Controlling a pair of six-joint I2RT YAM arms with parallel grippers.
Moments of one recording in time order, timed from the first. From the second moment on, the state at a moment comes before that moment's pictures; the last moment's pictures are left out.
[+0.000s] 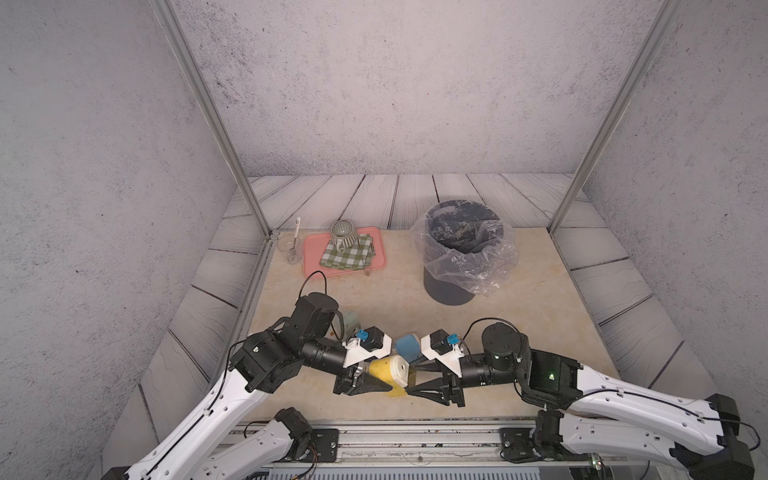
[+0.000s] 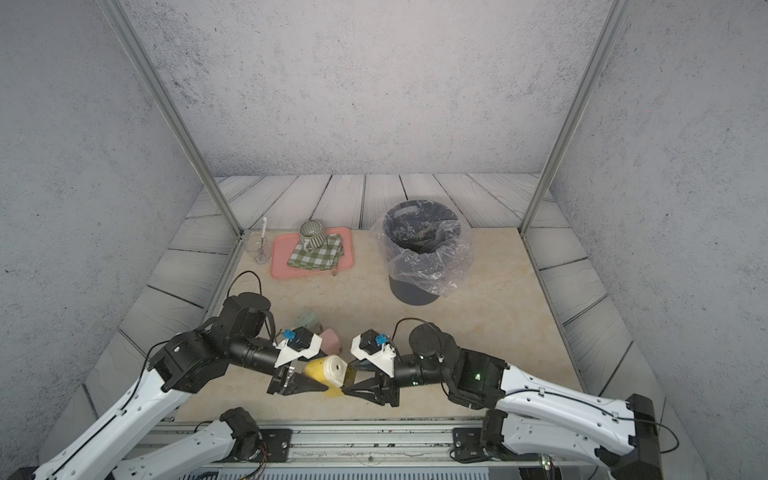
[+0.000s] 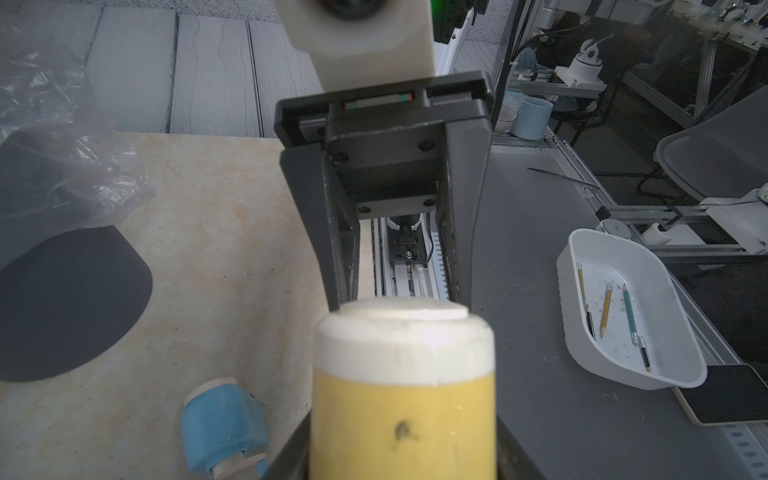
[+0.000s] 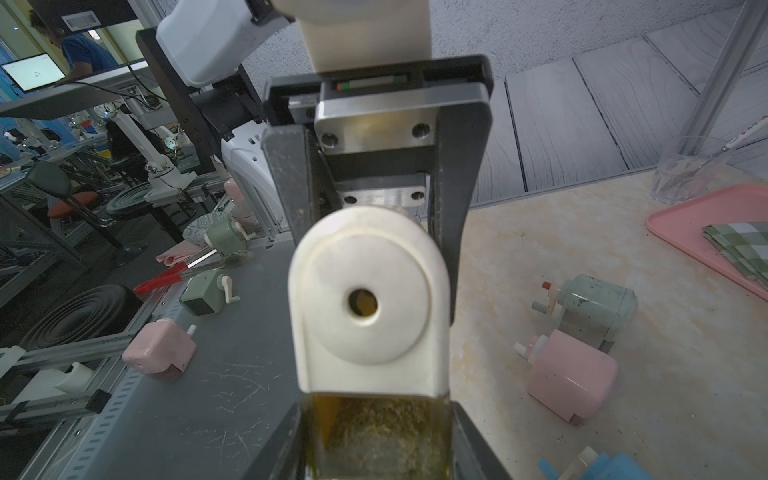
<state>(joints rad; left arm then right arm) -0.71 0.83 1.02 -0.94 0.89 0.52 1.18 0.90 0.80 -0.18 -0.42 0.10</state>
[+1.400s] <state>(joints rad) -0.71 0.85 0.98 -1.11 0.84 0.62 1.15 0.66 0.80 -0.44 -0.07 0.03</state>
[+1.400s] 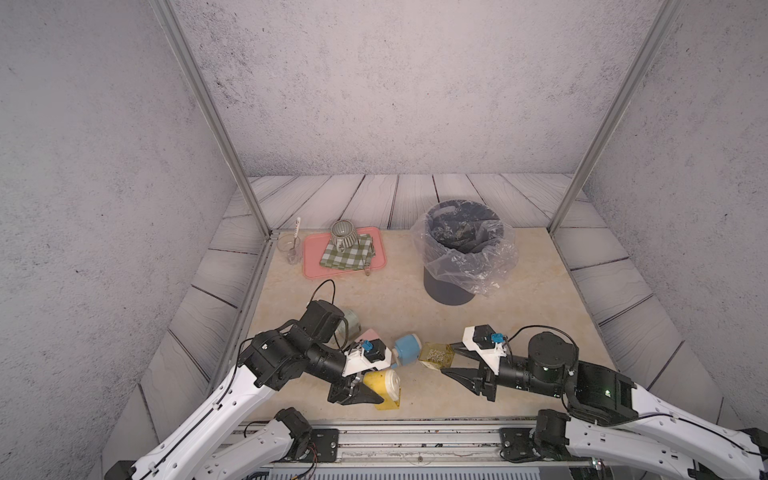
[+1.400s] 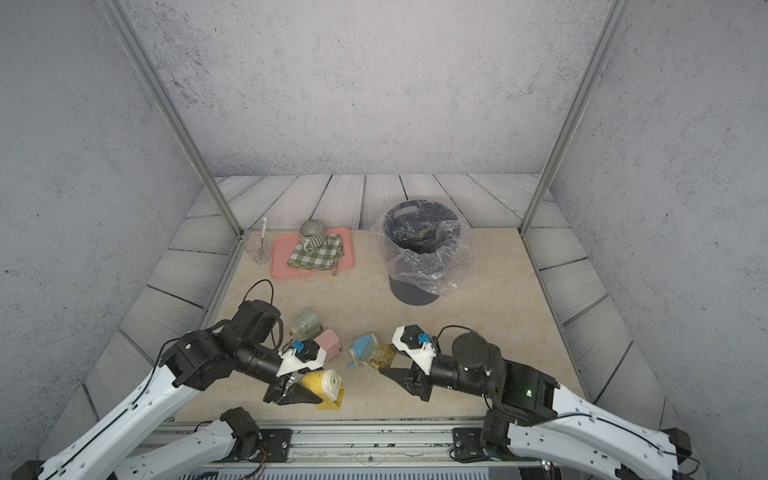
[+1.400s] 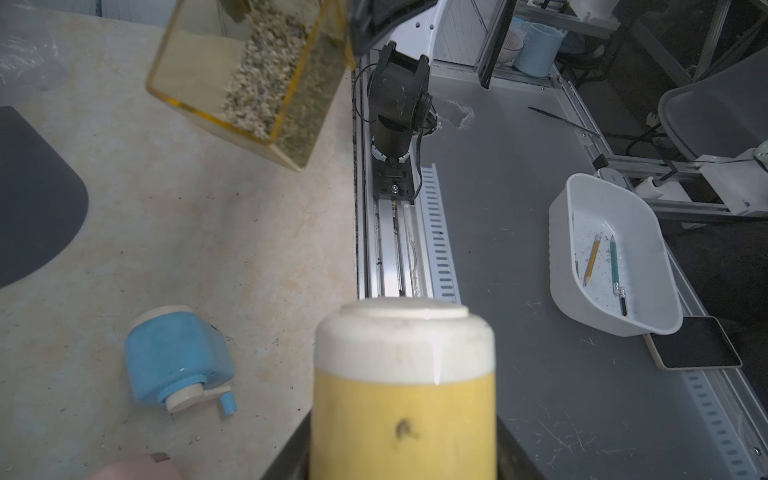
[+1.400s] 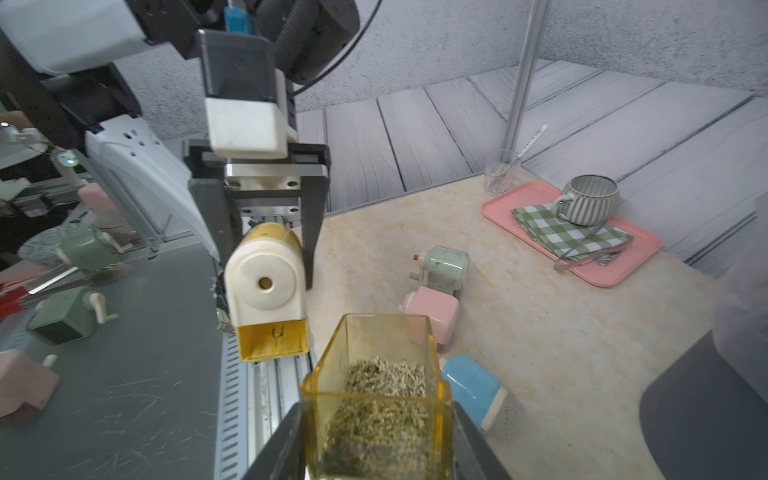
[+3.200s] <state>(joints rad) -0.71 0.66 0.80 -1.02 0.81 0.53 0.23 1.30 1.08 0.23 -0.31 1.91</state>
